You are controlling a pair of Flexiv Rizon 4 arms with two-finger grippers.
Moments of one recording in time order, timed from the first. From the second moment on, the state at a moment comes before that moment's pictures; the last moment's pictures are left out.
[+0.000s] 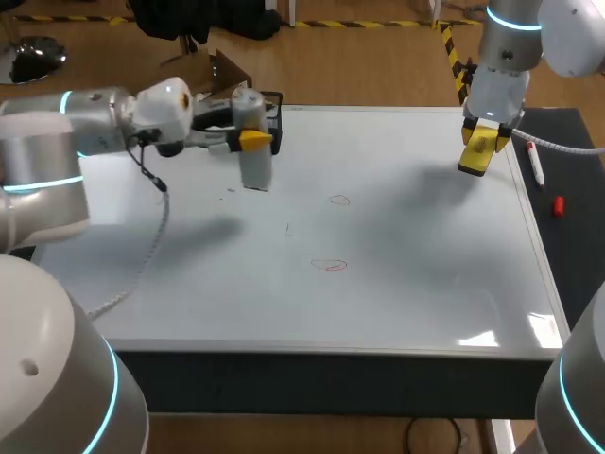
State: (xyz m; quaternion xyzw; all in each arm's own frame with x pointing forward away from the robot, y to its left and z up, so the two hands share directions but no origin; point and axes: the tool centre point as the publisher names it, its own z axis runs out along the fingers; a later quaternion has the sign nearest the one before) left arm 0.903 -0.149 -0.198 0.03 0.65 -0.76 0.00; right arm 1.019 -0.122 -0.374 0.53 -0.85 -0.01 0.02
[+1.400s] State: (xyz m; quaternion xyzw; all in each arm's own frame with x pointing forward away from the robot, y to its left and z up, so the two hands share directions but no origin) left arm 0.930 -0.295 -0.258 0.04 0.66 -0.75 -0.04; right arm 1.019 -0.122 -0.374 0.53 -0.85 -0.01 0.02
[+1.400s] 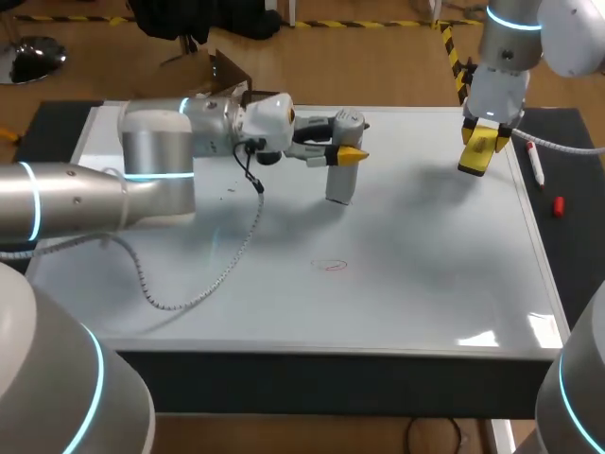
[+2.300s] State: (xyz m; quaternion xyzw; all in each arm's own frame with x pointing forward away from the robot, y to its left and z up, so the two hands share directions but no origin) left arm 0.944 -0.299 -0.284 0.03 0.67 -0.74 -0.03; right arm 1.019 -0.122 -0.374 0.53 -0.85 -0.01 0.02
